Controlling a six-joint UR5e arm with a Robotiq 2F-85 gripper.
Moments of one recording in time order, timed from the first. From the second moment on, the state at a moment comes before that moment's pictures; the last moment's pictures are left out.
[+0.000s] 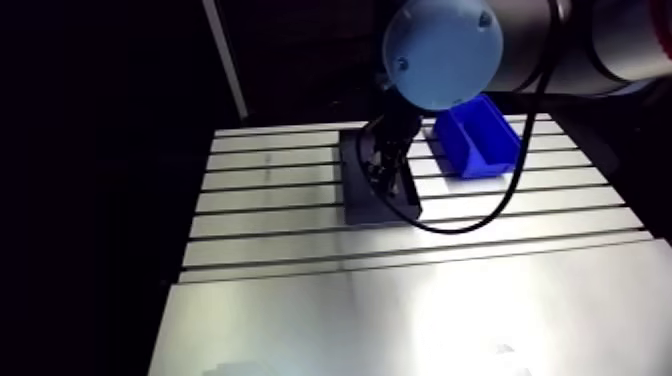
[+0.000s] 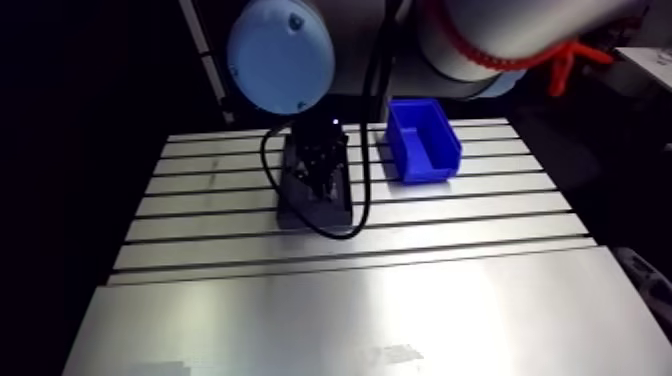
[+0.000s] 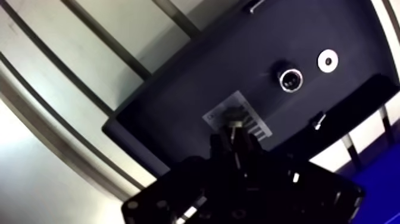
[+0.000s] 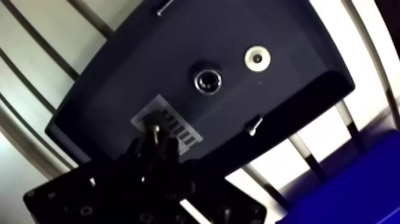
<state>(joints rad) -0.11 -1.13 1.87 -2.18 -1.62 -2.51</state>
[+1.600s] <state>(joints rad) -0.28 -1.18 1.53 -1.86 -1.66 -3.18</state>
